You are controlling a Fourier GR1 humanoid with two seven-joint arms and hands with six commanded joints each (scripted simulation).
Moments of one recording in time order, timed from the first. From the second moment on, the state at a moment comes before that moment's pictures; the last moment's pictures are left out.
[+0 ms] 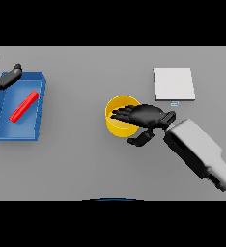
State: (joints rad) left arm -0.70 0.94 -0.74 -1.15 0.43 0.34 0.48; right arm -0.61 -0.38 0.65 -1.20 0.75 0.44 -0.25
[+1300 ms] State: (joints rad) left arm -0.69 0.94 -0.75 -1.16 0.42 0.35 0.49; right arm -0.64 -0.44 0.61 -1.29 0.67 0.52 -0.19
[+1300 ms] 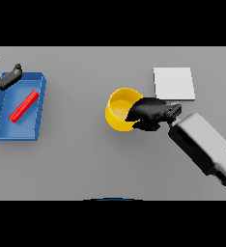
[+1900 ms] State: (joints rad) left arm -0.71 0.95 -0.74 -1.15 0.42 0.33 0.47; right arm -0.76 -0.50 0.56 -1.23 0.64 0.52 -0.10
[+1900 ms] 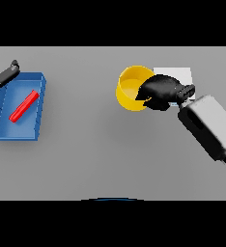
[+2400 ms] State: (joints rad) left arm -0.71 0.95 -0.73 -1.14 0.43 0.33 0.47; right arm -0.85 -0.57 0.53 -0.98 0.66 0.42 -0.17
